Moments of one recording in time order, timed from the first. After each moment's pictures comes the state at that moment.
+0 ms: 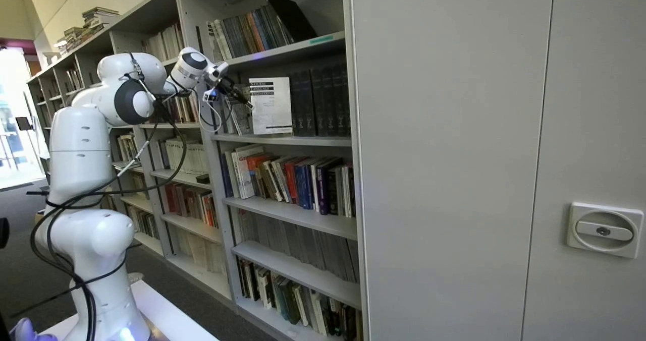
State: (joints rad) arm 0.30 0.21 0.17 -1.23 -0.78 1.70 1.25
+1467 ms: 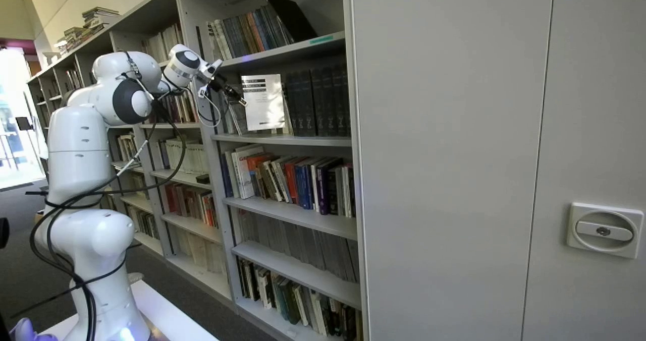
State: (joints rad) arm 0.30 0.19 0.21 -1.23 -0.77 1.78 1.07
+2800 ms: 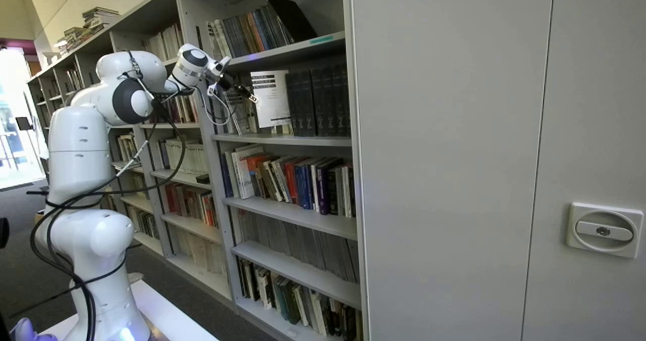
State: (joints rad) arm 0.28 0.19 0.16 -1.23 -0.83 1.78 1.07
